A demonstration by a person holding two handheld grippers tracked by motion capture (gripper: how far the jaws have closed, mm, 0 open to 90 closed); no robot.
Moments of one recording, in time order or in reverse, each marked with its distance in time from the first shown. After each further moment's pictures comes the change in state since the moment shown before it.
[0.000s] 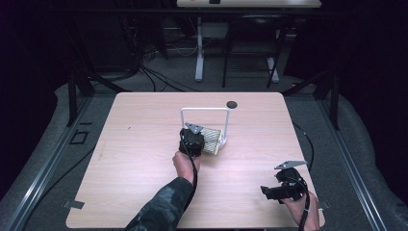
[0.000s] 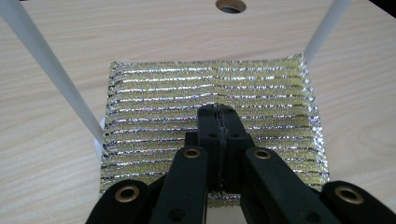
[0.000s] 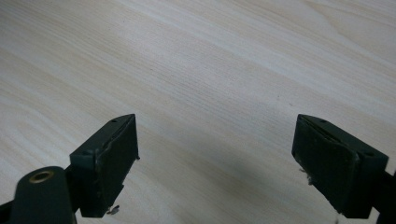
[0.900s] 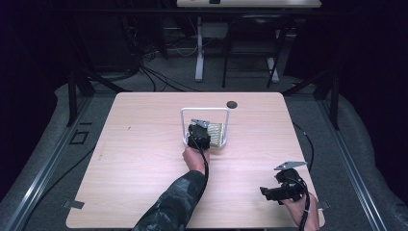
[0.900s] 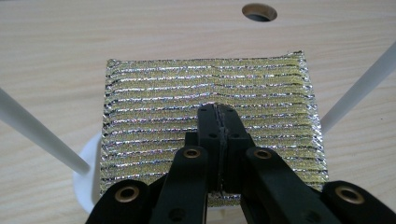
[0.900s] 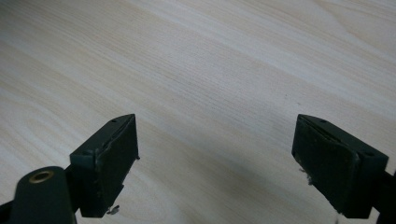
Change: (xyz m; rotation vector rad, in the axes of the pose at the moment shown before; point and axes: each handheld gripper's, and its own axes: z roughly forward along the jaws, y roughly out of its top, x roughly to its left) left arm -0.015 0.007 0.041 0.011 0.097 -0.084; right arm 0.002 -0.001 0.000 0.000 0.019 0.001
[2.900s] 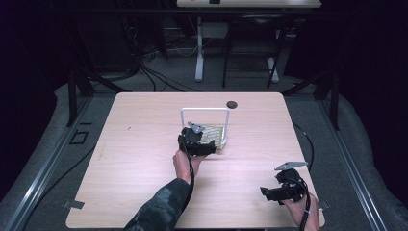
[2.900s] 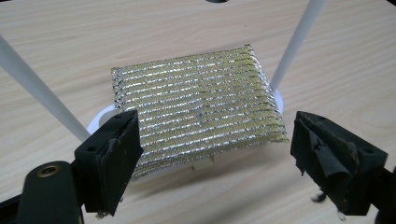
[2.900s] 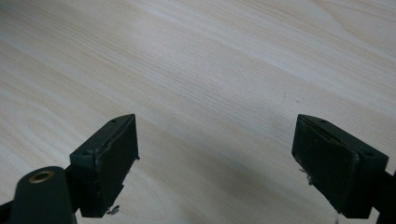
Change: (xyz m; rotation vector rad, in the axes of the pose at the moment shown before) left arm 0.022 -0.004 -0.042 0.037 -0.178 0.162; right arm 0.000 -0.001 -0.001 -0.003 -0.004 0.006
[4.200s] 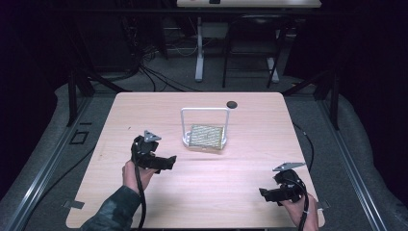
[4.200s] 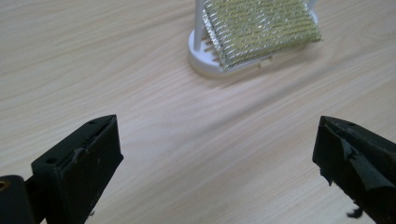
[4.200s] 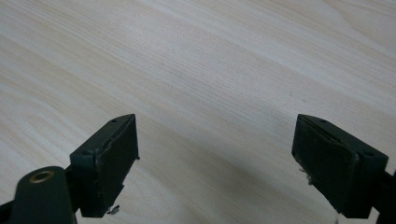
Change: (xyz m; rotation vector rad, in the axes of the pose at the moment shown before) left arm 0.094 -0.039 -0.105 0.126 -0.034 0.056; right arm 0.004 0.000 0.002 0.015 -0.005 -0.019
